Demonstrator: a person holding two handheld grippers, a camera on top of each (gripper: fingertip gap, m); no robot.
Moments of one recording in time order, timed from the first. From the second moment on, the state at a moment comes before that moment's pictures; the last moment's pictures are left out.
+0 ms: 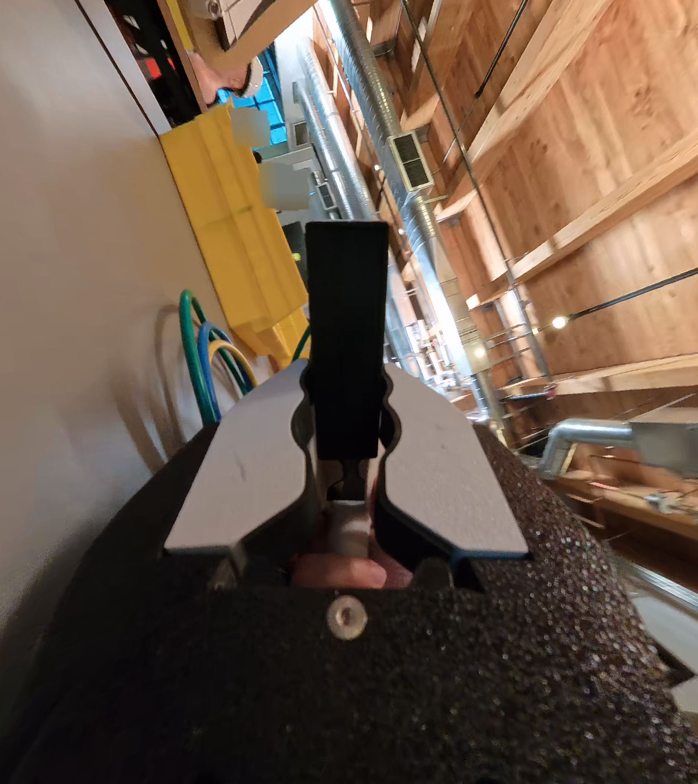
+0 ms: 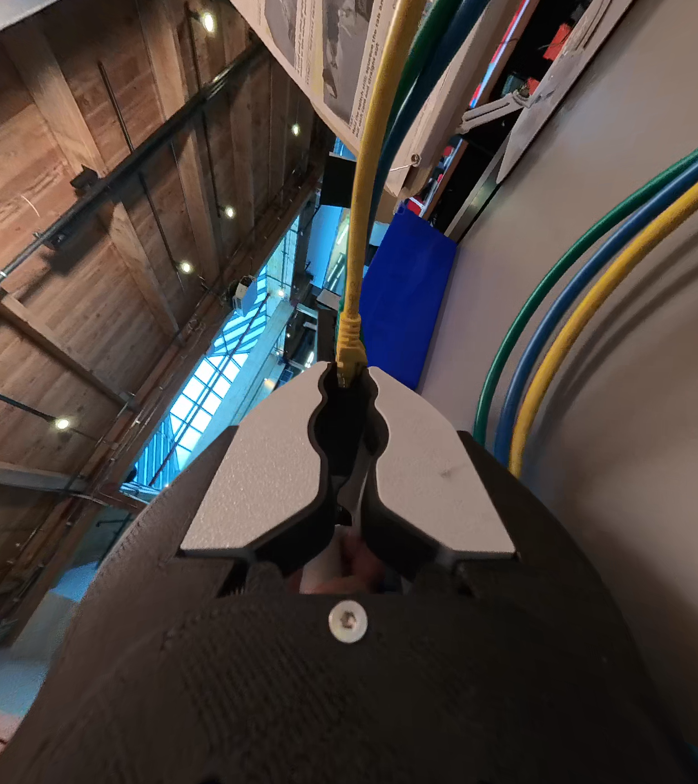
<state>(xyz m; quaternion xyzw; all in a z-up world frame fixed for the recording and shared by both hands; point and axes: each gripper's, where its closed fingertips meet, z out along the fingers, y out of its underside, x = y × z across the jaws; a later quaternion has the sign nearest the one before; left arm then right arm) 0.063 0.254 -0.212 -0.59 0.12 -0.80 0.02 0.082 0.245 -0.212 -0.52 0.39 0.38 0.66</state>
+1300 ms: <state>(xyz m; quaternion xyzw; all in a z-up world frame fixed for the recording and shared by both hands) 0.034 0.315 -0.191 -0.58 0.14 -0.79 0.13 0.201 0.128 -0.194 -0.93 -0.03 -0.06 0.37</state>
